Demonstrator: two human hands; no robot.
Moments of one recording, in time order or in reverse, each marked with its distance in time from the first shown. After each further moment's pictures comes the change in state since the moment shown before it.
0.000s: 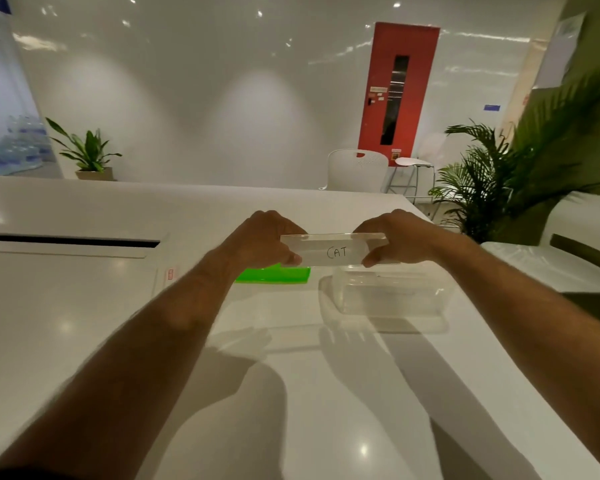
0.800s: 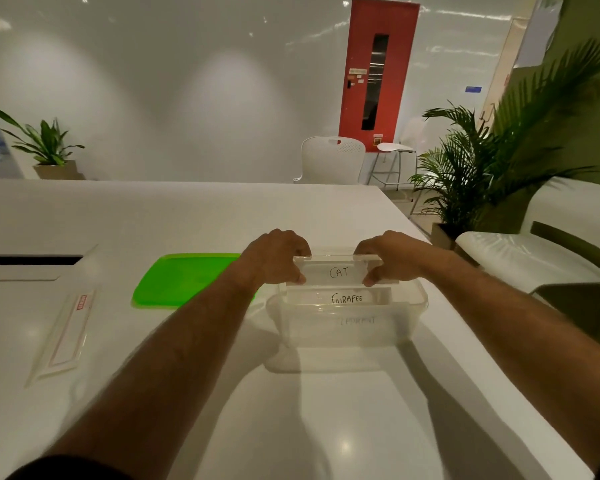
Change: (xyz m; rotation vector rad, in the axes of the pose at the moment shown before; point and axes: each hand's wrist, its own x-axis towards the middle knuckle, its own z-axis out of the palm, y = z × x) left_hand 0.132 0.040 0.117 0.222 -0.168 0.021; right_hand 0.052 0.160 0.048 -0.045 -0.183 0.135
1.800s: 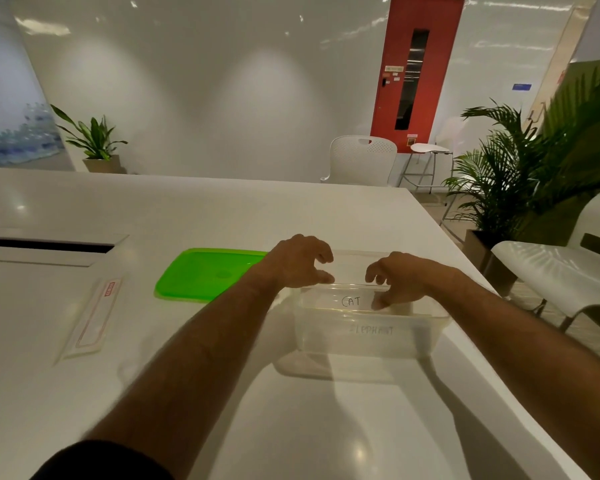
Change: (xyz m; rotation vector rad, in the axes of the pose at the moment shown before) left_hand 0.011 -0.002 0.019 -0.081 0.016 0.030; right_hand 0.025 -0.003 0.027 -0.133 -0.161 -0.066
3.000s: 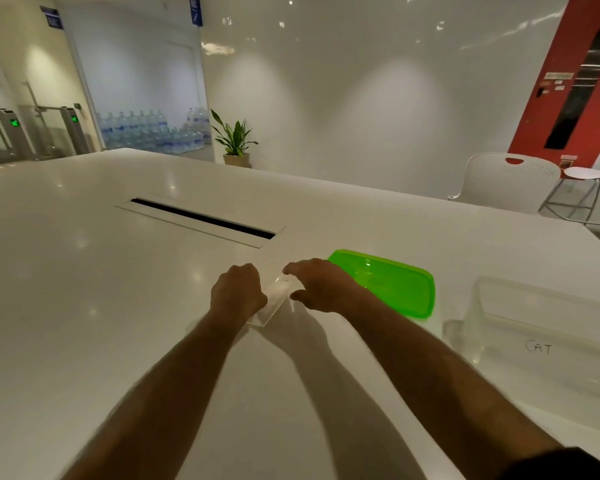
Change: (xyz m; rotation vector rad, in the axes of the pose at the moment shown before) left_hand -0.245 -0.224 -0.081 0.178 0.263 -0.890; right_hand 0.100 -0.386 -0.020 0.088 0.351 -0.630
